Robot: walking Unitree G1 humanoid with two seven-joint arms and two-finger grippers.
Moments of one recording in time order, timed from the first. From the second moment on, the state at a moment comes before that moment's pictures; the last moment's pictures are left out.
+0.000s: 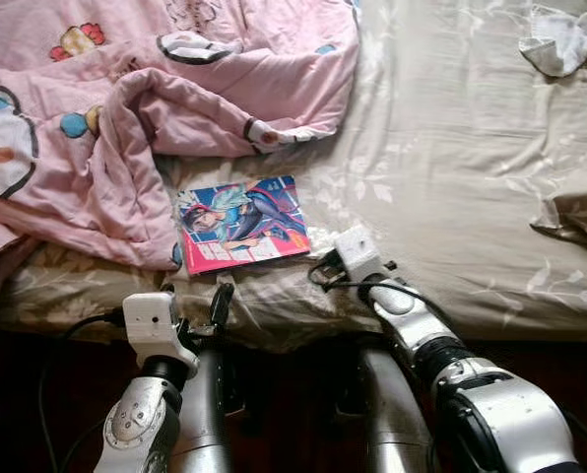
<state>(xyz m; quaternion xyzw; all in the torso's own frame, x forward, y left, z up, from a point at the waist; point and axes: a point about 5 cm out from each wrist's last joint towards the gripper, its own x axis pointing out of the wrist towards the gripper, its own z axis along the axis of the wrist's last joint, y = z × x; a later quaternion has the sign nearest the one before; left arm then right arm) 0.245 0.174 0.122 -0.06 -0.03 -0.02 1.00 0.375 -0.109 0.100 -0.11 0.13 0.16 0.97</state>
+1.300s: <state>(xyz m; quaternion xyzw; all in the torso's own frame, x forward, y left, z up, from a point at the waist) 0.252 0.208 -0.016 -0.07 0.21 0.04 0.97 0.275 -0.188 -0.015 0.09 0.23 -0.02 0.97</state>
